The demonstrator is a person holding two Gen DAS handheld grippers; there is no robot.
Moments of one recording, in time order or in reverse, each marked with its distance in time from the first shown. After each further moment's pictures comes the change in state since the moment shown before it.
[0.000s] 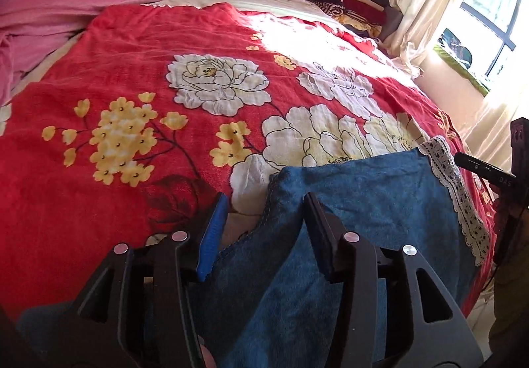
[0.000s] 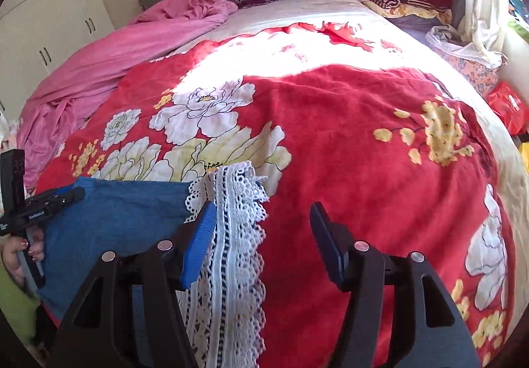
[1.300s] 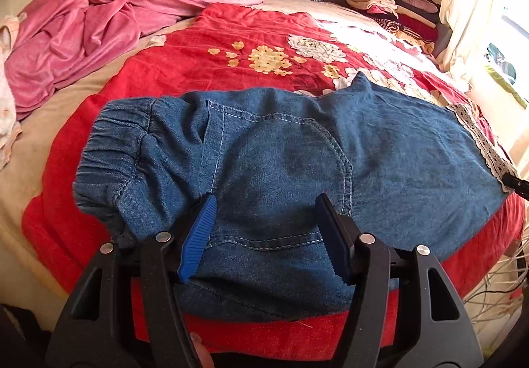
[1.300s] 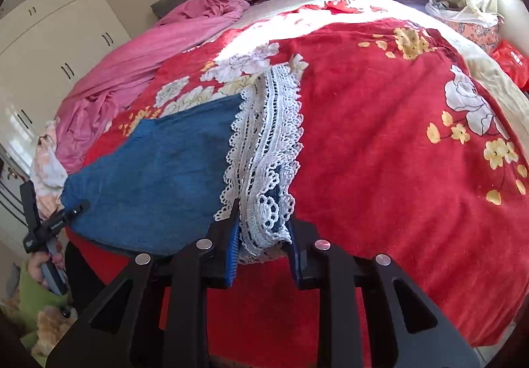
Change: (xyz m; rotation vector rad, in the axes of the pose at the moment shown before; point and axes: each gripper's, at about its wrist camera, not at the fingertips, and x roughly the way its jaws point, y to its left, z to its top) left arm -0.115 0.029 -0.133 -0.102 -0.070 0.275; right arm -0.074 0.014 -0.111 0.075 0.036 0.115
